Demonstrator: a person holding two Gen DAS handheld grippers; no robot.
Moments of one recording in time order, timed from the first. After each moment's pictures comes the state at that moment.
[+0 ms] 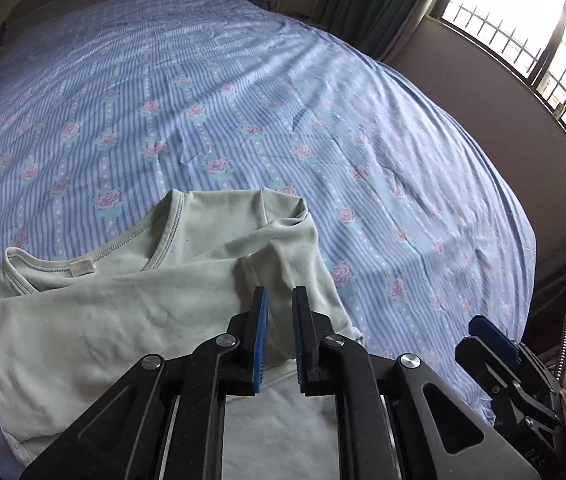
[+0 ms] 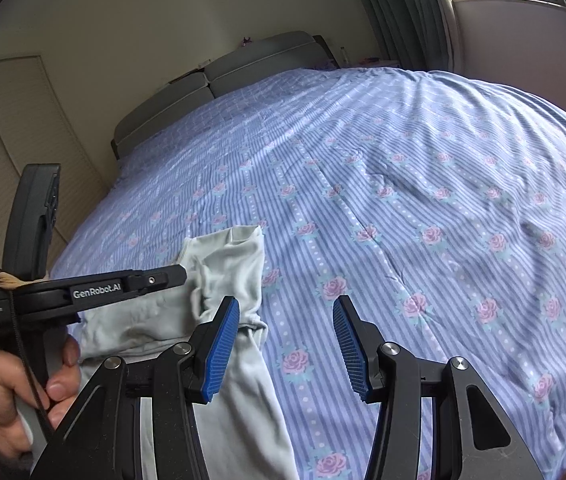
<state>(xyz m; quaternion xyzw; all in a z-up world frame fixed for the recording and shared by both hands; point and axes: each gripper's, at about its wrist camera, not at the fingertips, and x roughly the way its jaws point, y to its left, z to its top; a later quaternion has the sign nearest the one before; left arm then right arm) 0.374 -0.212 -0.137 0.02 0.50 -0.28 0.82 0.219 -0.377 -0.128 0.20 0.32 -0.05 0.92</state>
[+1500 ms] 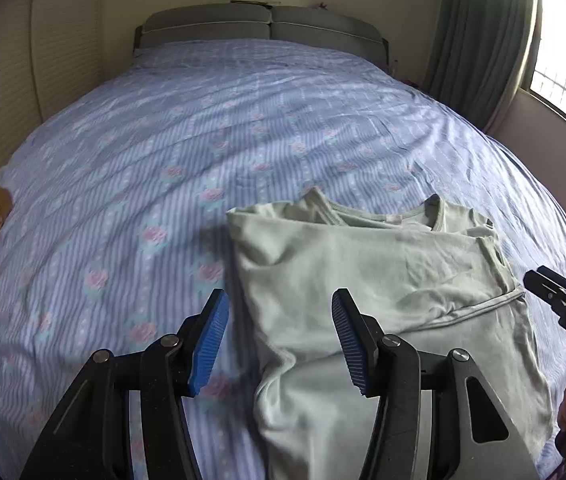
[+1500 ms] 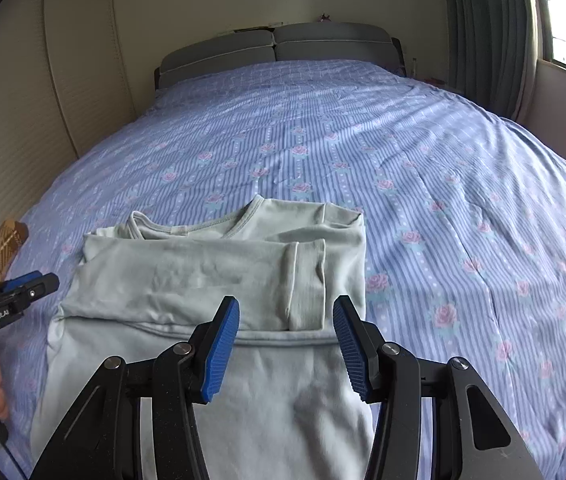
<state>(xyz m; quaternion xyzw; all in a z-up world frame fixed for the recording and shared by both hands) 0.332 0.007 -0.145 -0.01 0.40 -0.12 0.91 0.286 -0.278 -0.137 0.05 0.37 0.01 0.93</state>
